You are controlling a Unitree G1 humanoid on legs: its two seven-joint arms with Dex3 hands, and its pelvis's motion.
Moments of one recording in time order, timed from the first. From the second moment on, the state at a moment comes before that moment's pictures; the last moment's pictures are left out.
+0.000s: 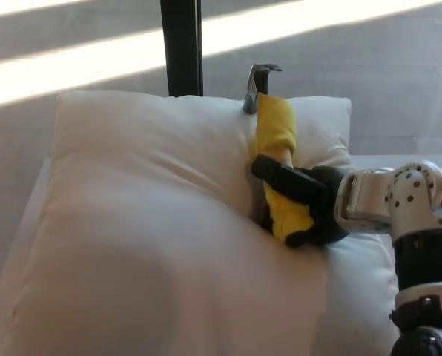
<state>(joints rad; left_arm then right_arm) 0.11 0.65 0.47 1.27 -0.17 -0.16 -0.12 -0.93 0.00 -0.35 0.54 0.39 1.18 -0.15</state>
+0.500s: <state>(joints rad) 0.09 0.66 0.46 1.27 -0.17 -0.16 -0.12 -0.83 -0.09 -0.25 0.55 0.40 1.15 -0.06</state>
